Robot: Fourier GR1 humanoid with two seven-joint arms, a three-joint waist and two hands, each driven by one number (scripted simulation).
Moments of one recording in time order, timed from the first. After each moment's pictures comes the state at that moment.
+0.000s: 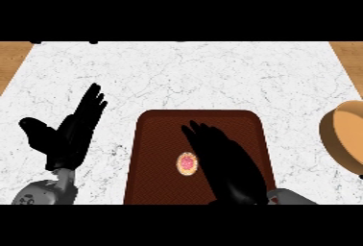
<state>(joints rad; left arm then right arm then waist) -0.13 0.27 -0.18 -1.67 0.23 0.25 0.28 -0.54 -0.34 0.81 -1.92 0.34 0.19 1.07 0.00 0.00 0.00</state>
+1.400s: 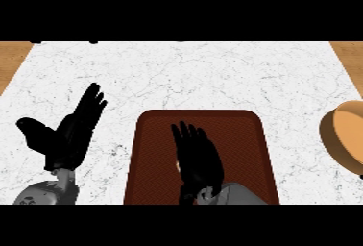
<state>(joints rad) -0.12 0.20 -0.12 -1.70 0.17 0.19 0.31 -0.43 -0.04 0.77 -1.60 0.68 0.25 1.00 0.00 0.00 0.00</state>
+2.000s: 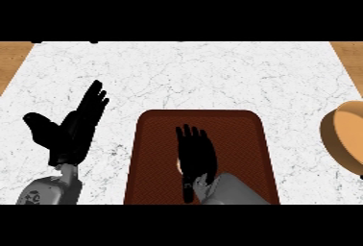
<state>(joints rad) -0.15 0.18 -0.10 -1.66 0.14 0.17 0.30 -0.46 -0.01 0.76 -1.39 0.71 0.28 0.96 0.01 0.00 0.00</state>
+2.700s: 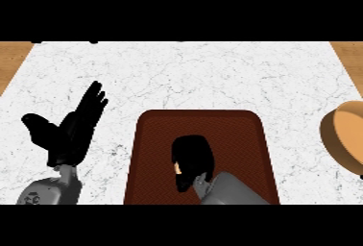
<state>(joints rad) -0.14 0.15 -0.07 -1.67 0.12 0.13 0.31 -0.46 -0.01 0.77 -1.33 0.74 0.19 0.81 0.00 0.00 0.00</state>
